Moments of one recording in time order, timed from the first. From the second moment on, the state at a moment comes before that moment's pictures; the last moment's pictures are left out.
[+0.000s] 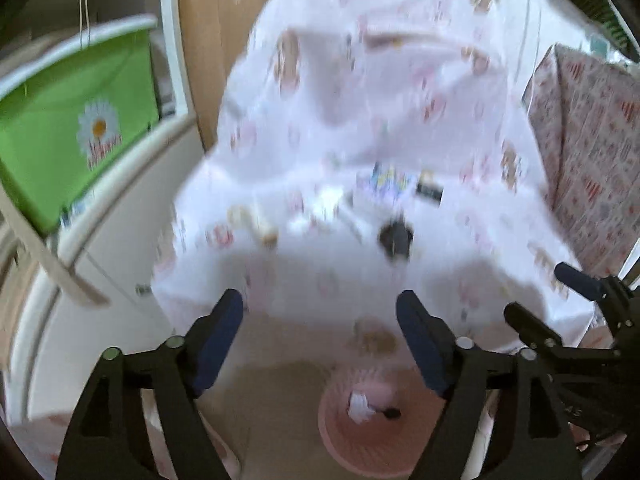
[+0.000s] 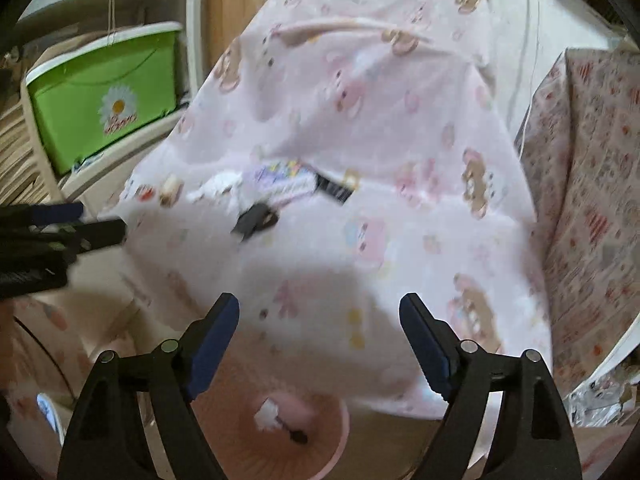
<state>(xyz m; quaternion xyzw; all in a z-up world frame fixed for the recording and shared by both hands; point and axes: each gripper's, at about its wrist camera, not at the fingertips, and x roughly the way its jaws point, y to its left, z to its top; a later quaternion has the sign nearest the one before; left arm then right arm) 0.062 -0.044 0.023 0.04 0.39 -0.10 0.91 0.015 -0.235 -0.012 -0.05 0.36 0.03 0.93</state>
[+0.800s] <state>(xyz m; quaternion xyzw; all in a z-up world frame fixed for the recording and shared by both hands) 0.088 -0.013 0.001 0.02 0.35 -0.06 0.93 0.070 -0.233 -0.016 -0.02 0.38 0.04 0.93</state>
